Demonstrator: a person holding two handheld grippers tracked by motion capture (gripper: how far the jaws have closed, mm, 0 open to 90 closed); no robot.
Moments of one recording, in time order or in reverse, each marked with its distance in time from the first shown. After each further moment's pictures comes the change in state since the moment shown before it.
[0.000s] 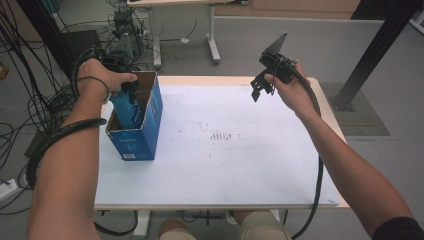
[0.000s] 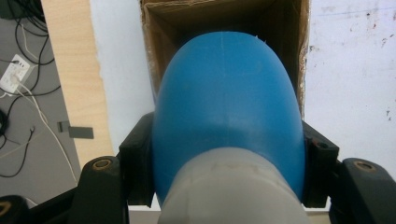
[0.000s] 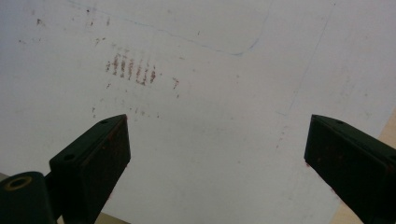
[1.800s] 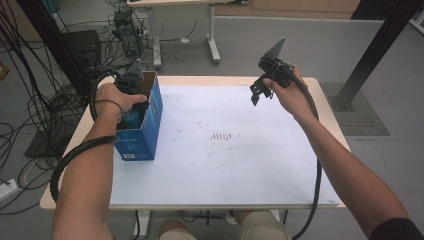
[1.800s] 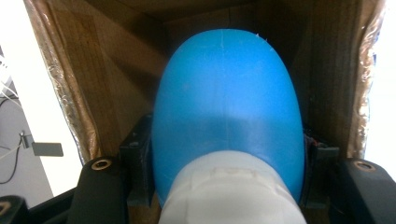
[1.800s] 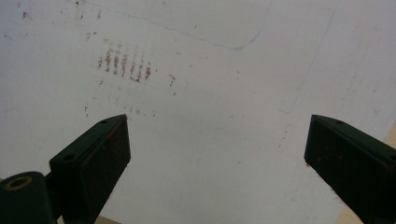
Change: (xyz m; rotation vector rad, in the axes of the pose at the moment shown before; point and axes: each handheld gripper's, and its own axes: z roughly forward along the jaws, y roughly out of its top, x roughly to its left) left arm -0.013 0.005 0.066 0.036 -0.001 0.033; right arm -0.001 0.002 0.015 0.024 -0.002 0.008
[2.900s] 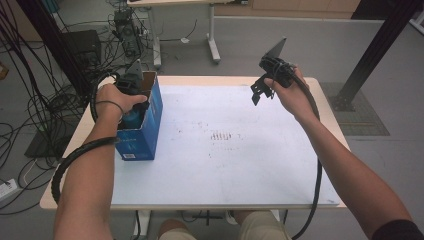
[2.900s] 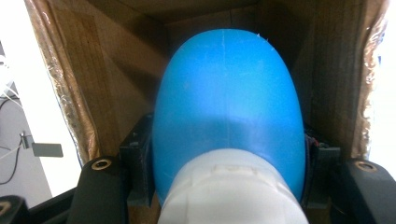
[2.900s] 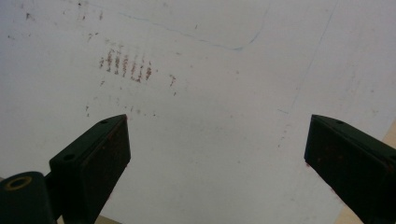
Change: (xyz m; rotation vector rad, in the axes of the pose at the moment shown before) left arm -0.001 -0.003 0.001 -0.011 0.005 -0.010; right arm -0.001 -0.005 -0.003 -0.014 0.001 -0.004
